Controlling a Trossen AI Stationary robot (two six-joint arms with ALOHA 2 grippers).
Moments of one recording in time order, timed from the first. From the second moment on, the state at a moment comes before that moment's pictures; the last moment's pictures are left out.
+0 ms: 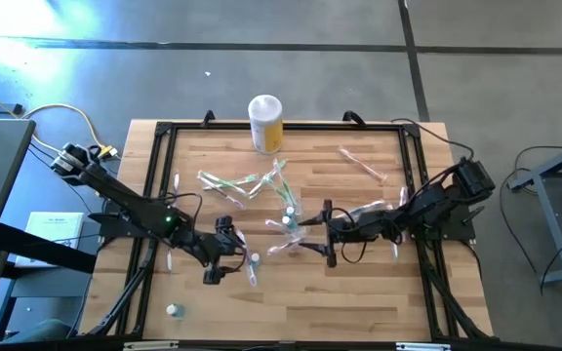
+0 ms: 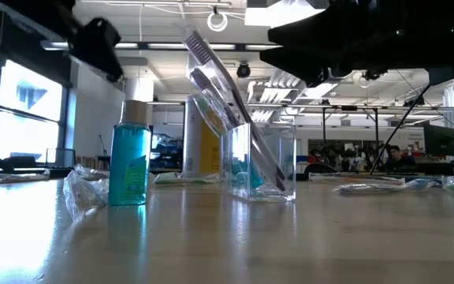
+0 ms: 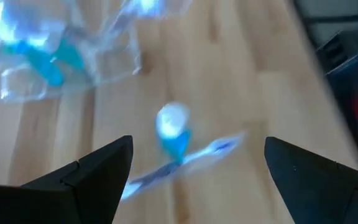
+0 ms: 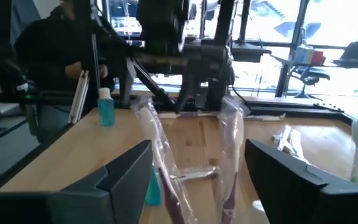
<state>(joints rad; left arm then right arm) -0.52 1.25 0.83 -0.30 -0.24 -0.35 0.31 1.65 0.47 1.19 0.26 -0.02</state>
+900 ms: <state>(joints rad) -0.49 1.39 0.91 -0.32 -0.23 -0.64 0.33 1.65 0.47 1.18 0.26 -0.03</state>
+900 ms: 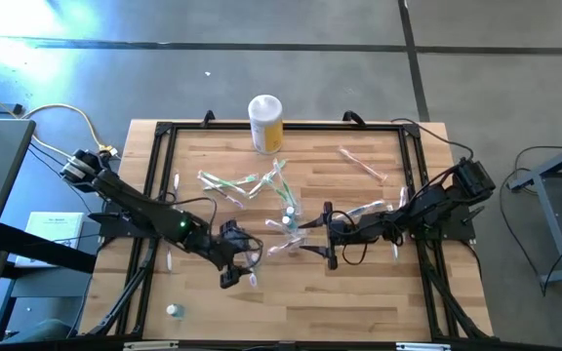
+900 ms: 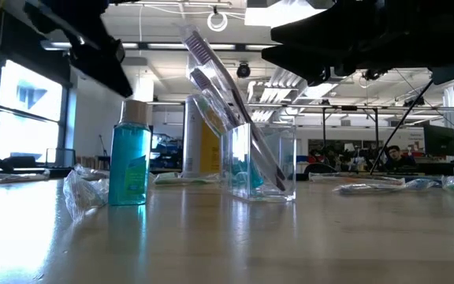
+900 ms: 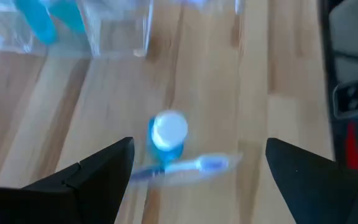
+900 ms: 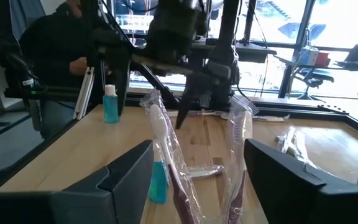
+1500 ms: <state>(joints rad) -0.49 1.51 0.91 -0.33 -0.30 -0.34 0.33 1.65 0.47 1.17 0.26 -0.03</state>
